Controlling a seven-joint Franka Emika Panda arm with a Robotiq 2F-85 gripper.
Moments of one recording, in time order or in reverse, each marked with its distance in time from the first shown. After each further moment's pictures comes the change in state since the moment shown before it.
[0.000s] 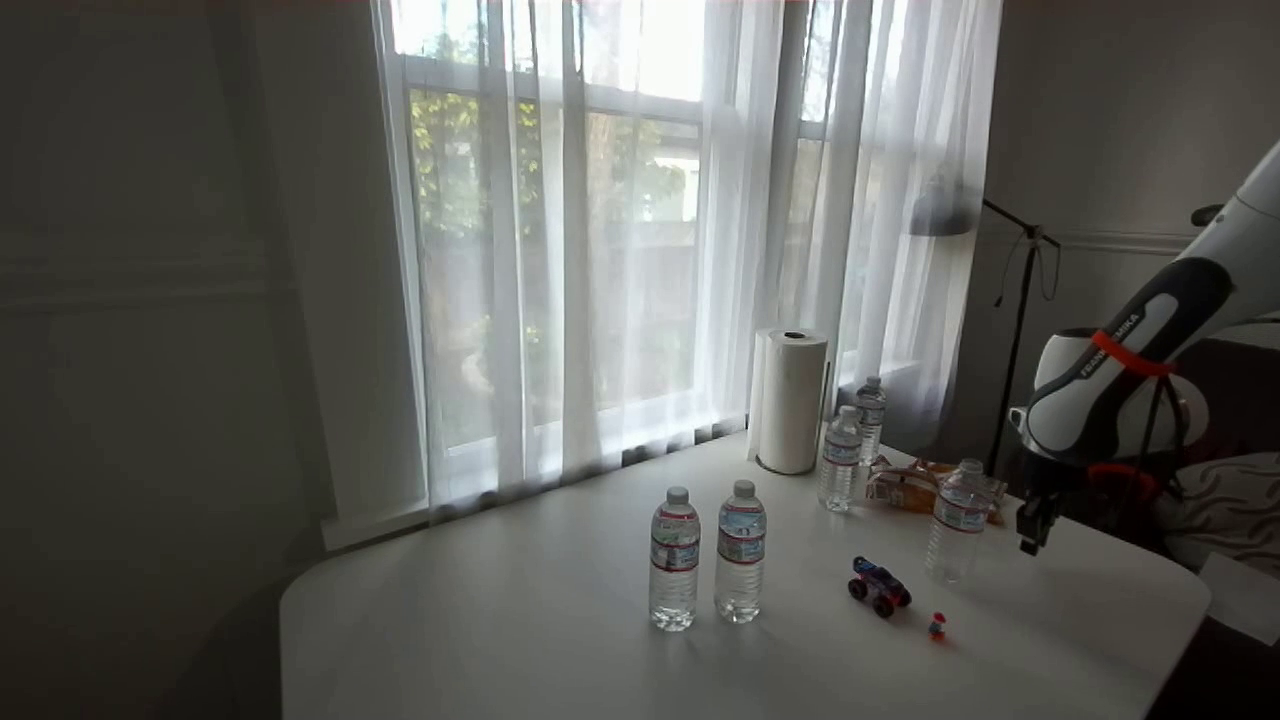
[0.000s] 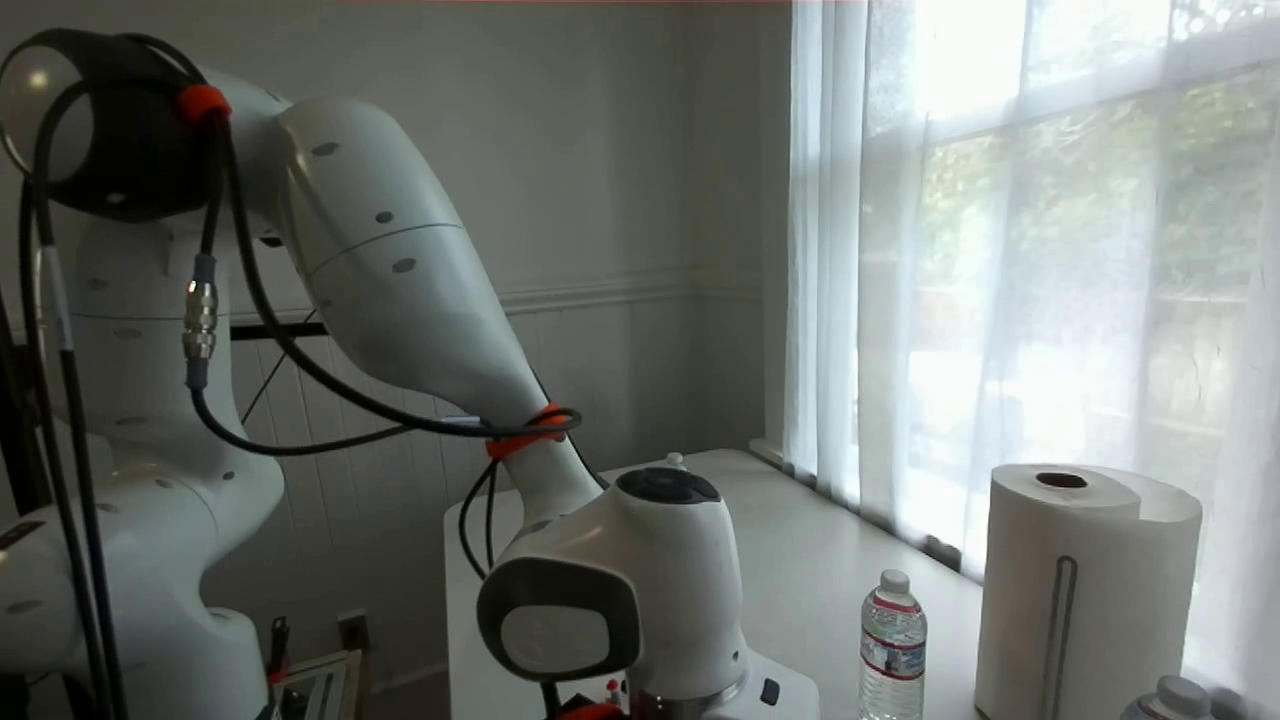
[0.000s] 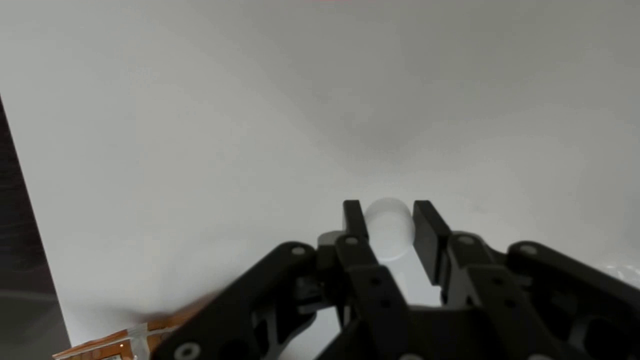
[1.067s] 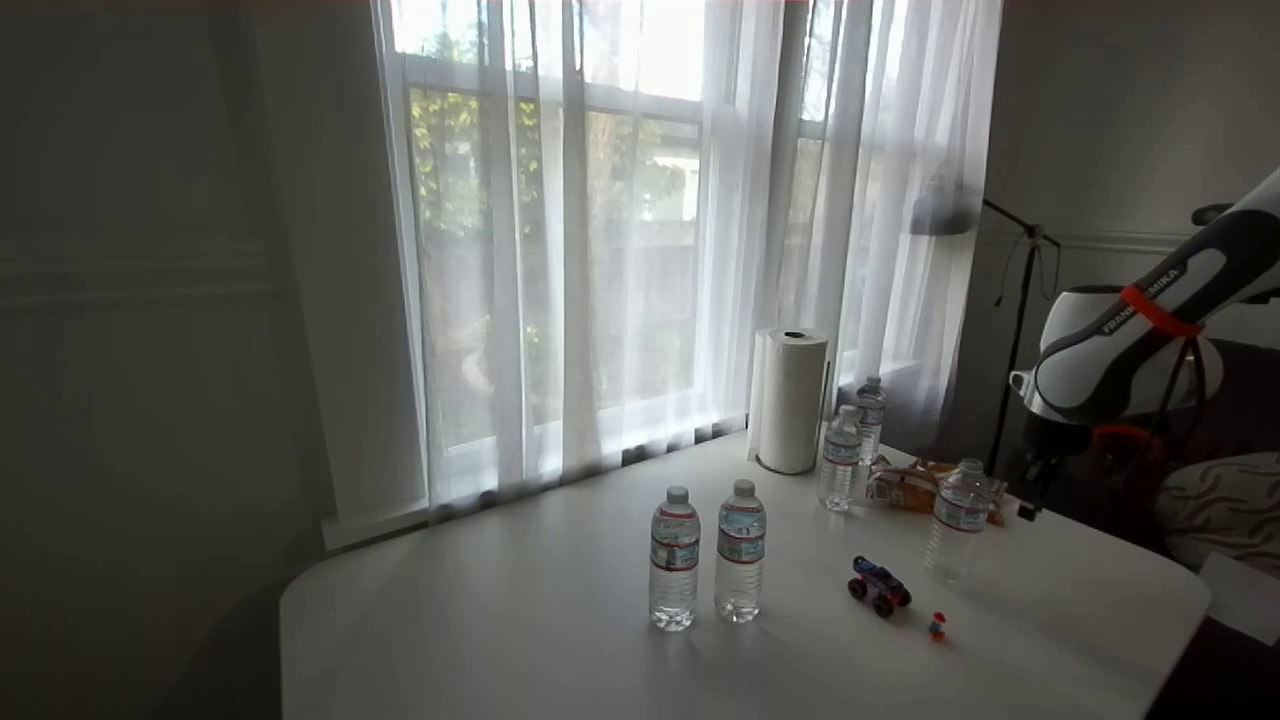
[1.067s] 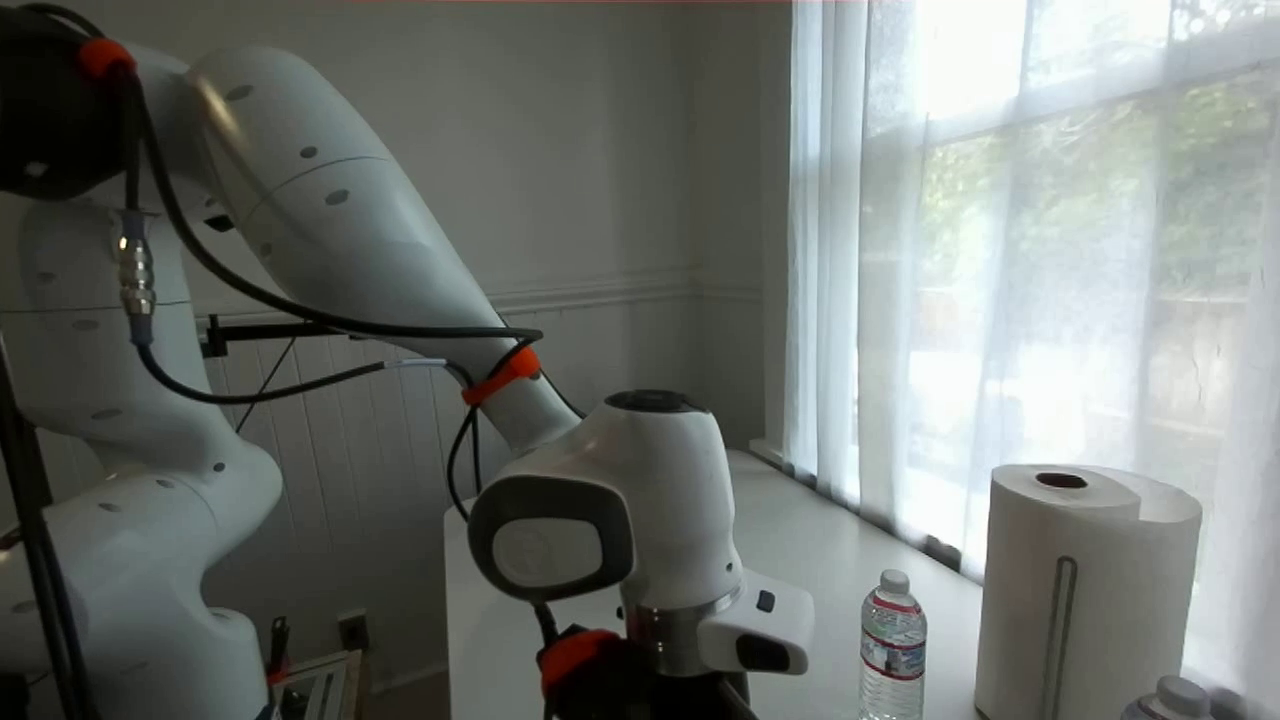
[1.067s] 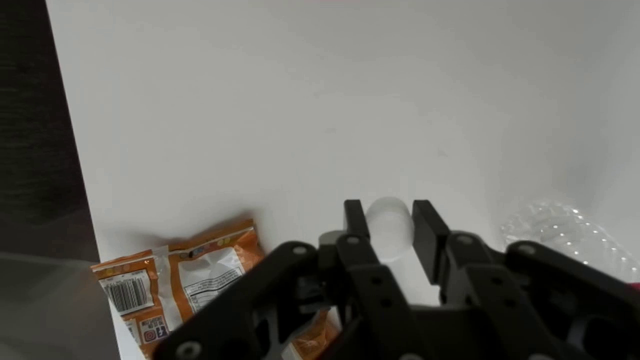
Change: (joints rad) arm 0.022 -0.163 -0.001 -0.012 -0.011 -0.117 -0.022
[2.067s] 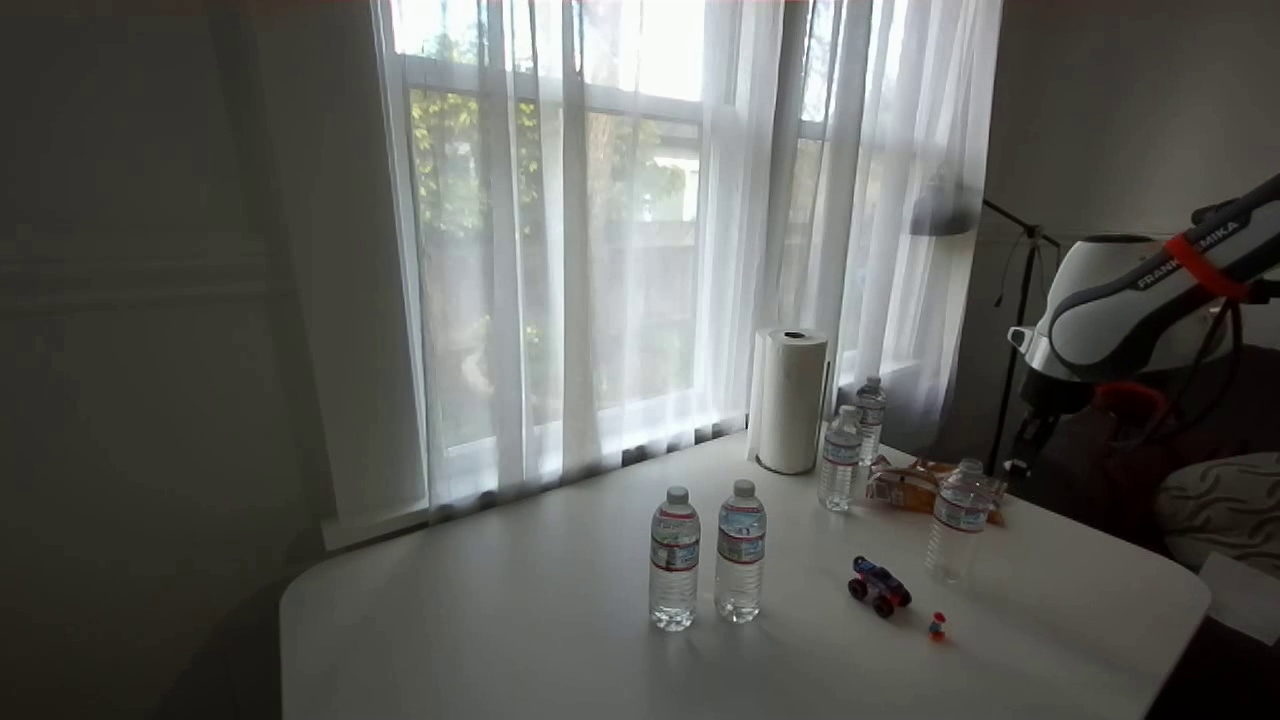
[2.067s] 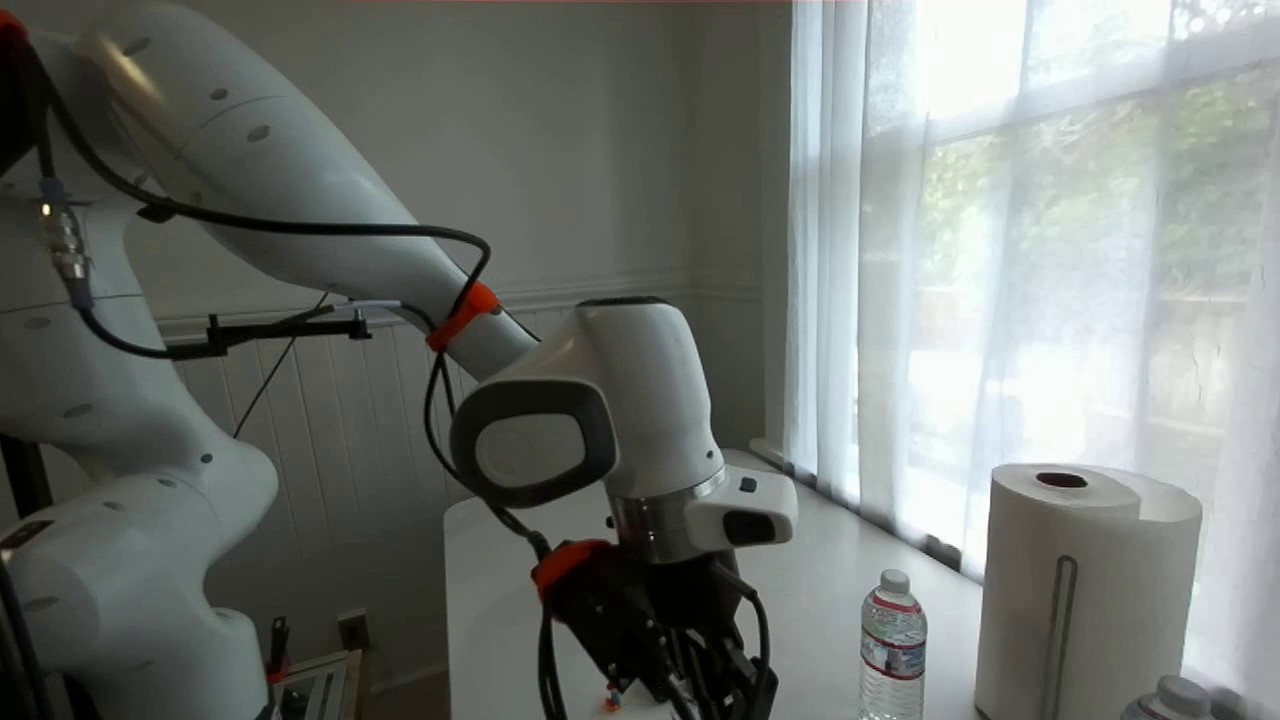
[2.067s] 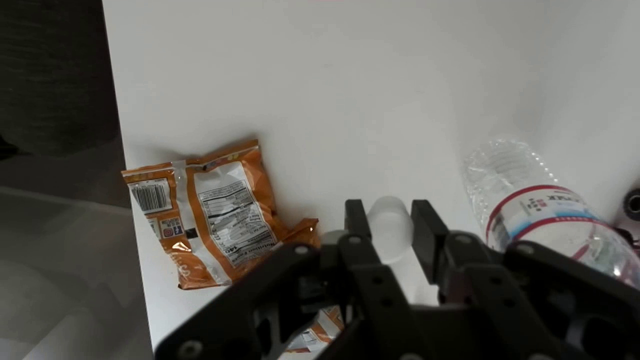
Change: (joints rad) arm 0.047 -0.179 0.000 -0.011 -0.030 -0.082 -0.003
